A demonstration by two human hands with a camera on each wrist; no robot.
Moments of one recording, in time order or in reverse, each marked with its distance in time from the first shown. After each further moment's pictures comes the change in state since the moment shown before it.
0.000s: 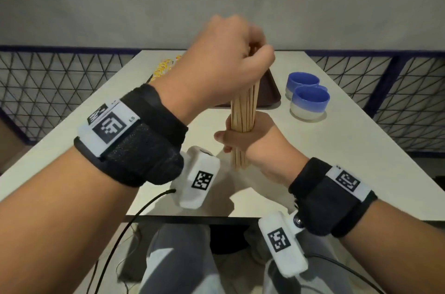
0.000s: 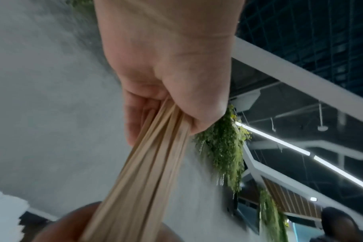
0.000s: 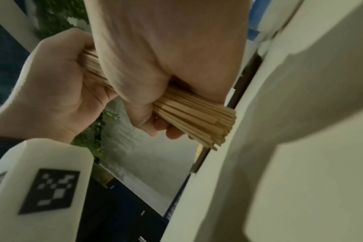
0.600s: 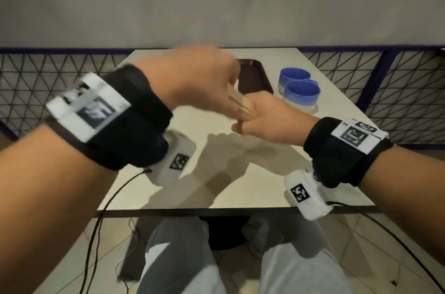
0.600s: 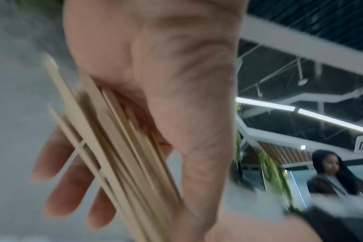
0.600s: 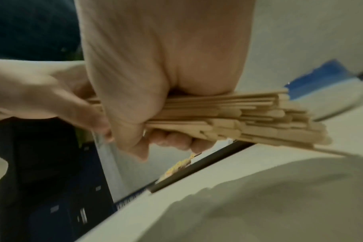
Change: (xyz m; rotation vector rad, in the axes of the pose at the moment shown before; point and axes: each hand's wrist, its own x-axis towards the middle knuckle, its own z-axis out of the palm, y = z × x) left_hand -0.002 -0.009 -0.007 0.501 -0.560 0.010; right_hand 0.021 -0.023 -0.051 -0.742 -0.220 -0.087
